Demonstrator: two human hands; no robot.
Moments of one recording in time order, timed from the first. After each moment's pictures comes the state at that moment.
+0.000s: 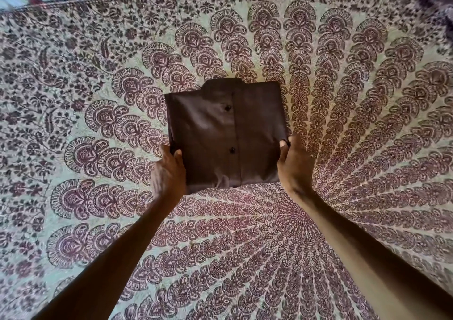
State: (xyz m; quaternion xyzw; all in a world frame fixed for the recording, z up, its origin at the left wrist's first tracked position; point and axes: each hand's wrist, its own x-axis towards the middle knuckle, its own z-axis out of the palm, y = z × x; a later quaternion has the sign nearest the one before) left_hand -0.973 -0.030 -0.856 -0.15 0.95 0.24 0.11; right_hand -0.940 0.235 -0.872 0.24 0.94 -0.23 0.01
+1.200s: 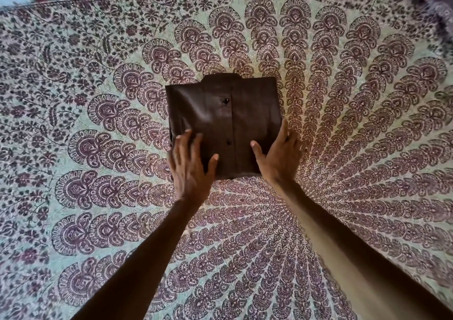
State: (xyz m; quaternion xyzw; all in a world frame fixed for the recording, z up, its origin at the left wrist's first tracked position) left_hand -0.938 0.006 -0.870 0.02 0.98 0.22 0.02; right_hand -0.939 0.210 -0.866 0.26 0.95 -0.19 0.03
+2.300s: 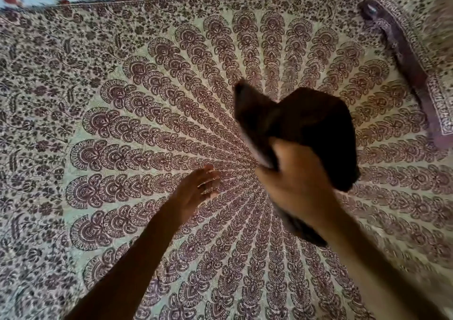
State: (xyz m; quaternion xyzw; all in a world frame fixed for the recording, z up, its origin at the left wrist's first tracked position) left_hand -0.816 -0.009 -0.785 -0.26 0.51 0.72 0.41; right_hand -0.793 0.182 -0.595 0.07 0.94 -0.32 0.10
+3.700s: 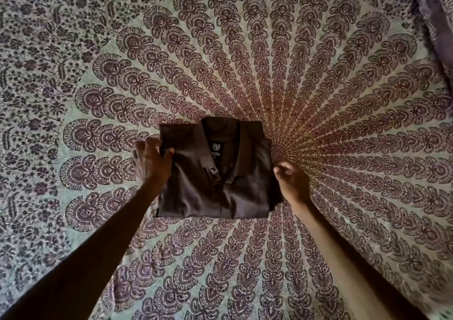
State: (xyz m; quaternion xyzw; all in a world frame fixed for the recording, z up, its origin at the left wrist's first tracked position) left_hand -0.842 -0.059 -0.835 -0.21 0.93 0.26 0.12; right_hand -0.753 0.254 -0.825 0.28 0.88 -0.35 0.13
